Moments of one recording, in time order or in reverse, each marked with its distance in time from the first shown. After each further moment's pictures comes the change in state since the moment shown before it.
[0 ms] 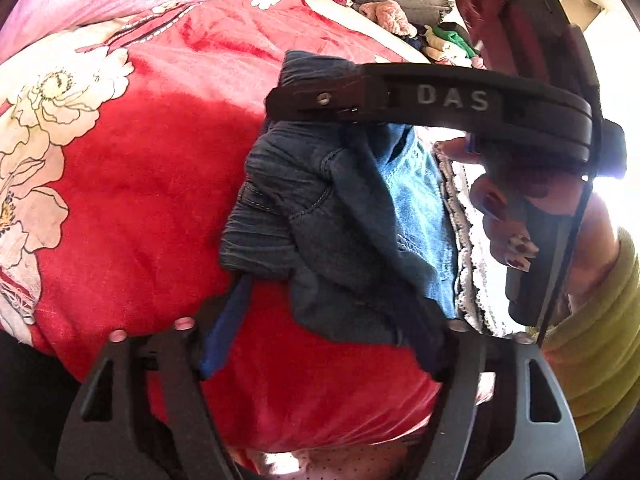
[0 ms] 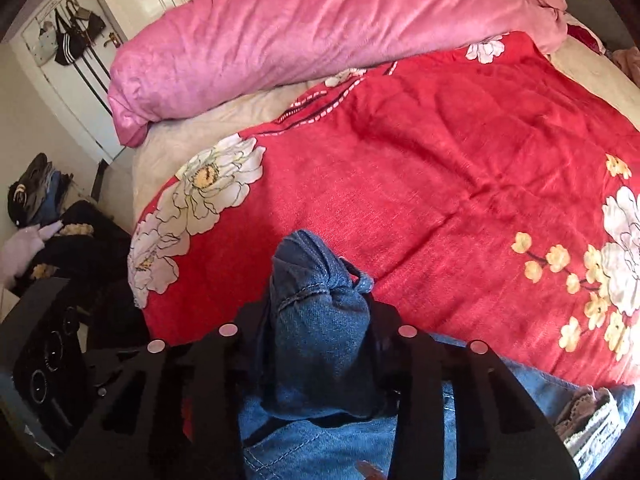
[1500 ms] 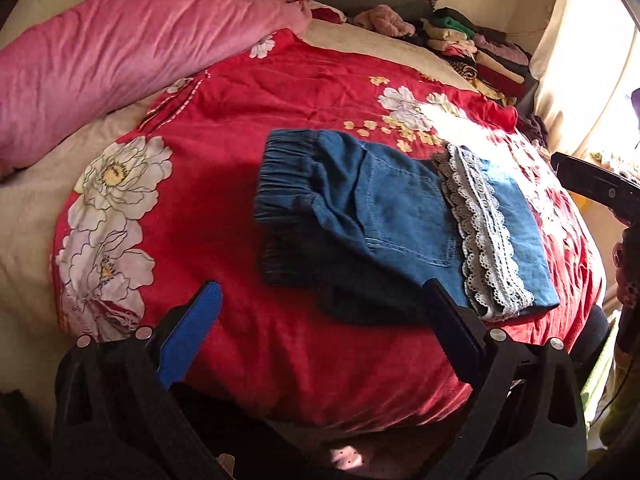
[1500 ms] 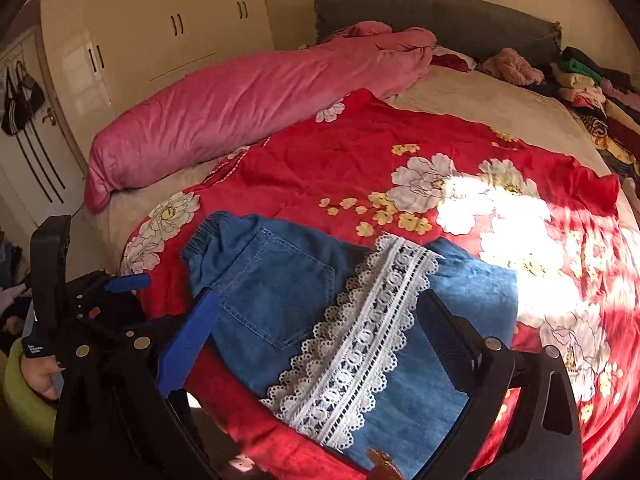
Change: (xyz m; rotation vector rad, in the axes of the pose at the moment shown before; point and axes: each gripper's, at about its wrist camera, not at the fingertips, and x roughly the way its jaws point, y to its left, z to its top) left arm -0.041 -0.026 0.002 0.194 -0.064 0.219; right arm -0.168 0.001 -0.114 0.152 -0.259 -0.321
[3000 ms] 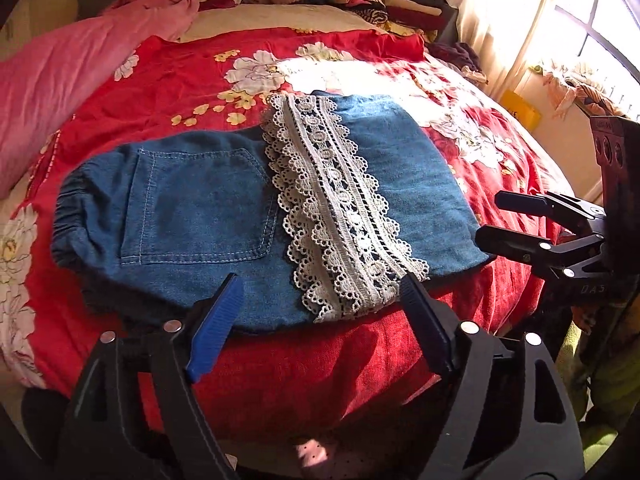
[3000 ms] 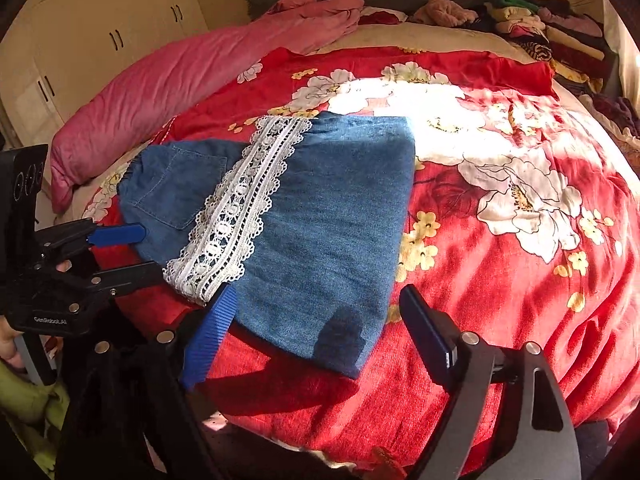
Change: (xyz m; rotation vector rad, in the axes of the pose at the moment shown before) left arm 0.029 -0.139 -0.013 0.299 0.098 -0.133; right arm -0.039 -0.082 -0.132 0.234 0.037 -0.120
